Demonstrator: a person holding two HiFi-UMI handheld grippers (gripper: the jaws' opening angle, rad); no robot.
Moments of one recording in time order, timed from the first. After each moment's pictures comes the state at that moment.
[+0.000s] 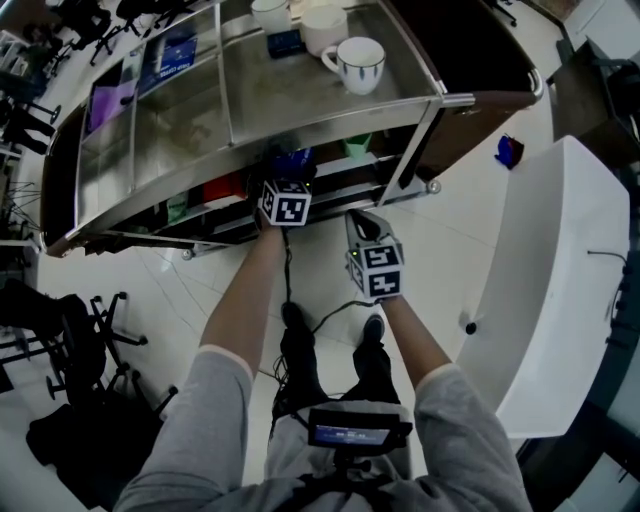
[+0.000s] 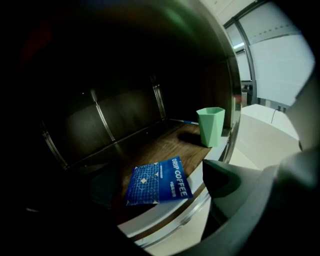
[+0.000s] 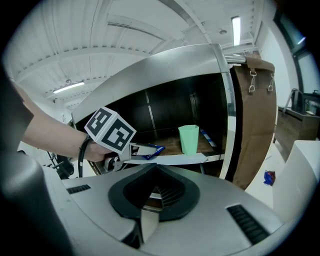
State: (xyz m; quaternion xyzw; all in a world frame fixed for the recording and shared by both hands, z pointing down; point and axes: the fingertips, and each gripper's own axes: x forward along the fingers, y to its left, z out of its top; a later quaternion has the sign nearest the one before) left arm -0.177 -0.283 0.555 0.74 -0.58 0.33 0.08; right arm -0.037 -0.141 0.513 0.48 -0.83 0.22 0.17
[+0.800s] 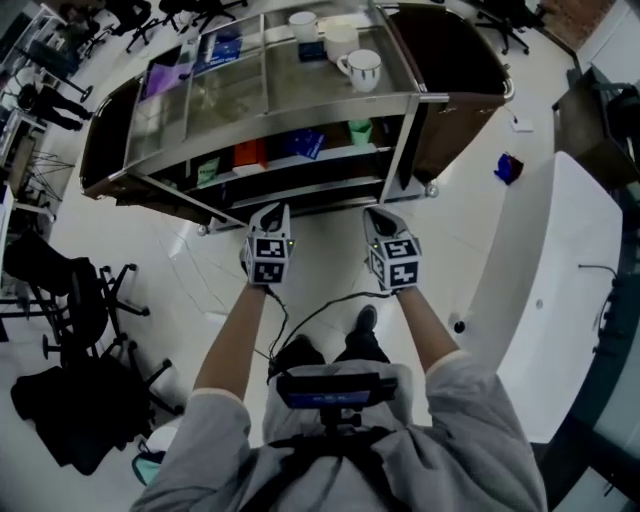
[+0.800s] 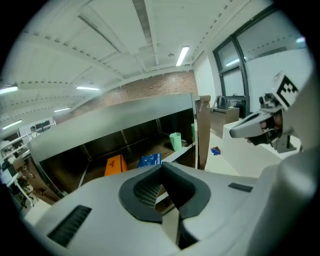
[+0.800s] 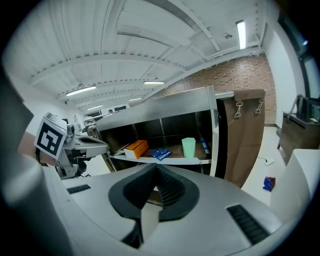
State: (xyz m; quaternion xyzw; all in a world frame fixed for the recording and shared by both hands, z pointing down) left arm -0.177 -0.040 0.424 0.75 -0.60 0.27 0.09; right arm 0.014 -0.041 0.430 0.44 -0.86 0.20 0.17
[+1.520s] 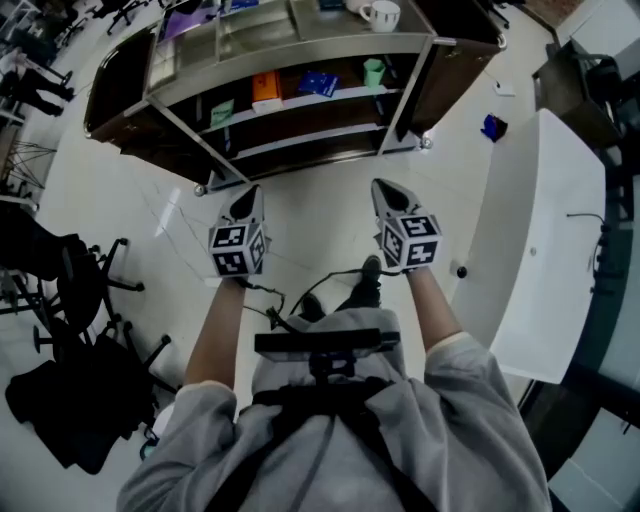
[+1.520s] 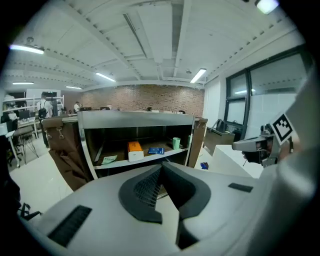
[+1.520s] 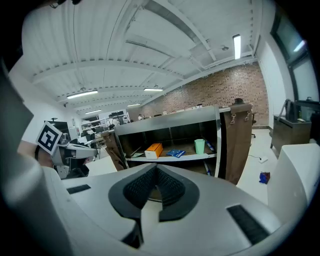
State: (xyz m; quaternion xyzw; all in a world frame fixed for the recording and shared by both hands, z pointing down) left arm -0.296 0.140 0.383 0.77 -0.59 0.16 0.17; right arm -0.048 0.121 0.381 0.47 -0.85 0.19 0.13
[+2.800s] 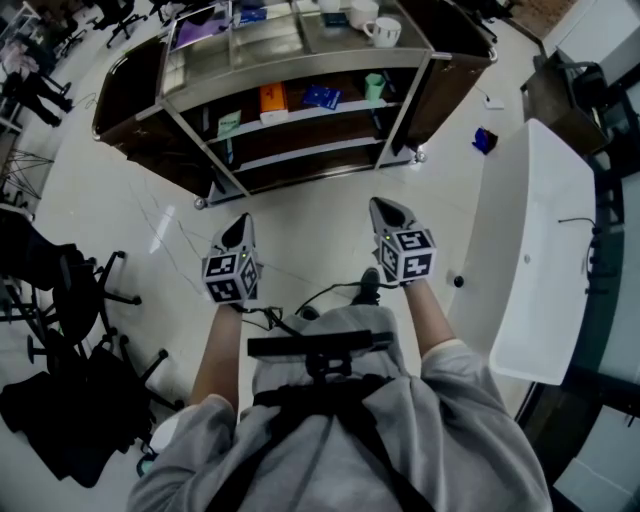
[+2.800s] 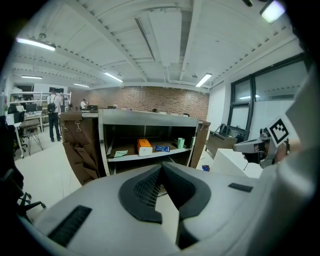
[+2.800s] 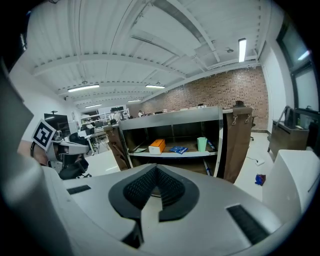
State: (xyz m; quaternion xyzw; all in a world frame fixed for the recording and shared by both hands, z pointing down) left arm -0.351 0.201 0.388 0.76 -0.61 0.14 0.19; right arm -0.075 0.160 0.386 0.48 -0.85 0.17 0.16
